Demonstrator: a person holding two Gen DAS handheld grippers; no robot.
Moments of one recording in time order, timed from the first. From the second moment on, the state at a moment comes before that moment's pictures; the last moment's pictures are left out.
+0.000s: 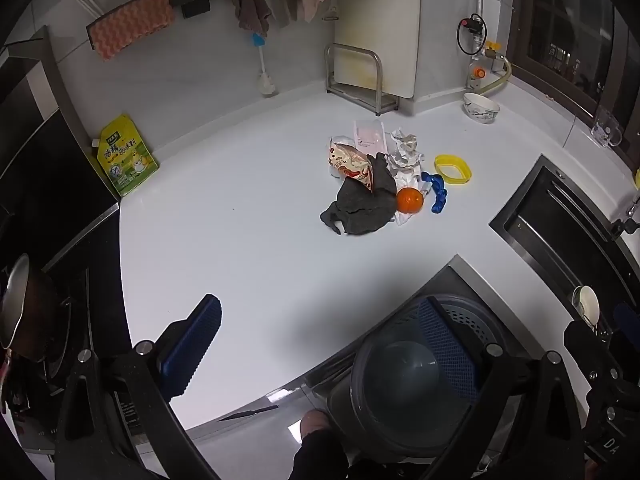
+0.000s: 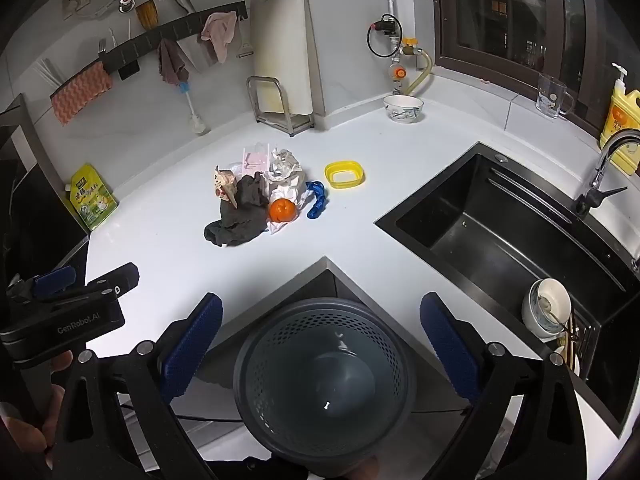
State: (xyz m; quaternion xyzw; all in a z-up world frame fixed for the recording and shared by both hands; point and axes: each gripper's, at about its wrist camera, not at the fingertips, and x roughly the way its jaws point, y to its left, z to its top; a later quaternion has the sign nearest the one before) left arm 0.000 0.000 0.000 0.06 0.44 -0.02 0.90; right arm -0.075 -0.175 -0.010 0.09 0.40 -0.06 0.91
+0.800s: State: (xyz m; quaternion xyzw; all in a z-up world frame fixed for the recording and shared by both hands) left arm 0.000 0.001 0.001 0.06 0.44 -0.02 0.90; right arm -0.075 -0.178 -0.011 0.09 0.40 -0.06 0.91
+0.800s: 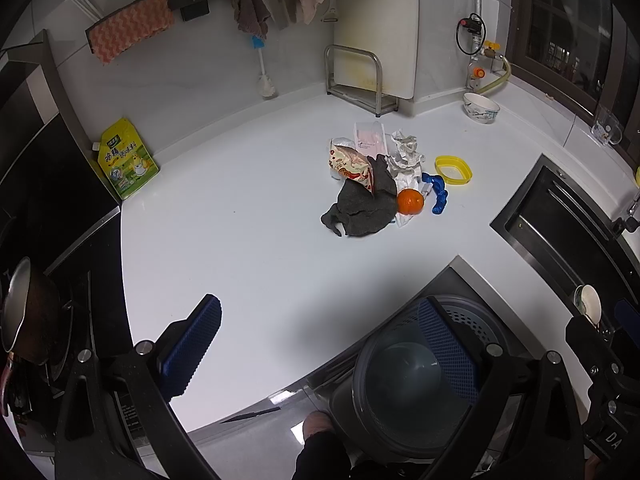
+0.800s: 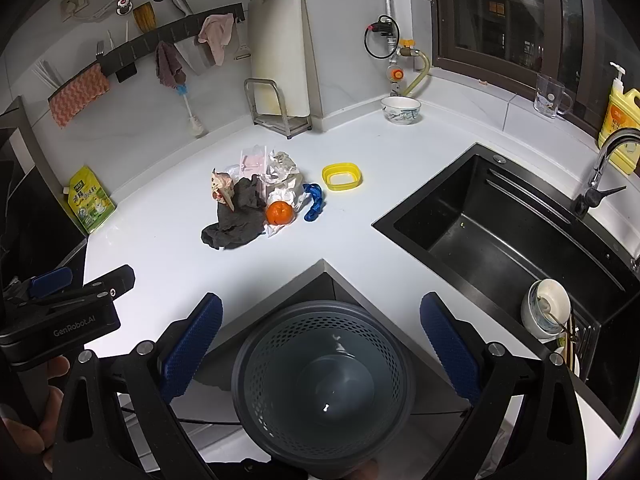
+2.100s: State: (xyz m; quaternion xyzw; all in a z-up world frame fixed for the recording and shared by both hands) left arm 0.000 0.001 0.006 0.06 0.44 -0.02 0.90; right arm -0.080 -0.176 -0.011 0.09 0.40 -0.06 0.91
